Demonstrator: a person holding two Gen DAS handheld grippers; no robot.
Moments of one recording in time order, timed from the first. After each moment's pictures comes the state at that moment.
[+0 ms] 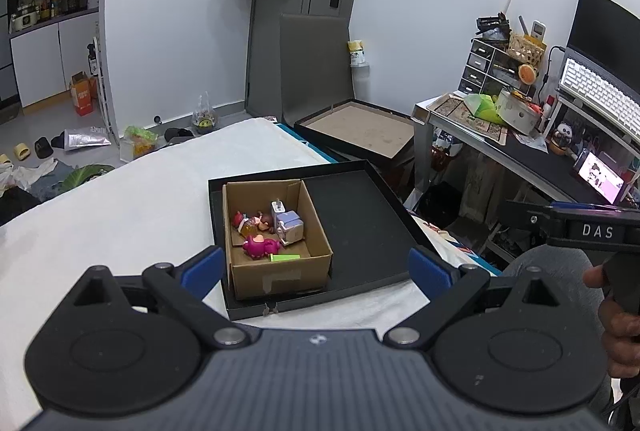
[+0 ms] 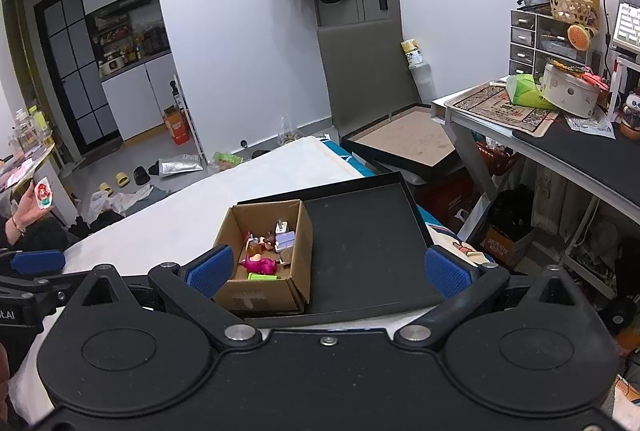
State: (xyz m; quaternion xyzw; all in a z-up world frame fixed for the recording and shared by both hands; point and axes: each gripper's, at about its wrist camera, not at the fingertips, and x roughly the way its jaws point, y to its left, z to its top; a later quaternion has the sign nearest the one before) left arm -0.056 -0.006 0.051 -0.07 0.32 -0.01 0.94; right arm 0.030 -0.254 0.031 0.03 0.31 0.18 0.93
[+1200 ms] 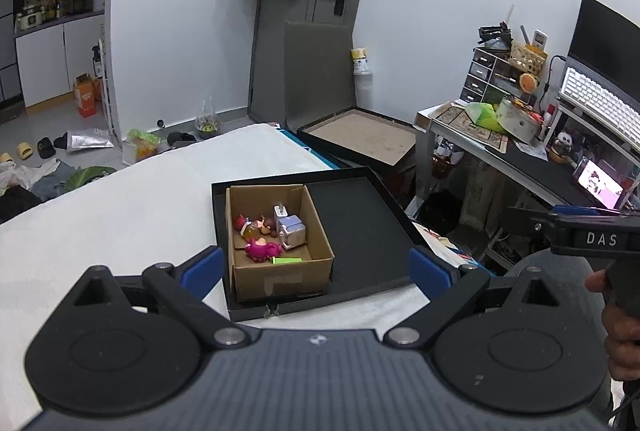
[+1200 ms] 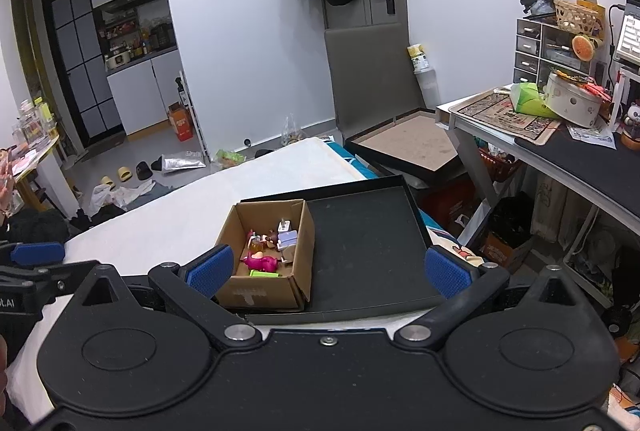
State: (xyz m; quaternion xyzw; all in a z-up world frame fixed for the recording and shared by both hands) left arm -0.066 -0.005 0.051 -0.07 0.31 -0.01 0.95; right arm 0.025 -0.252 0.034 0.02 0.30 0.19 0.93
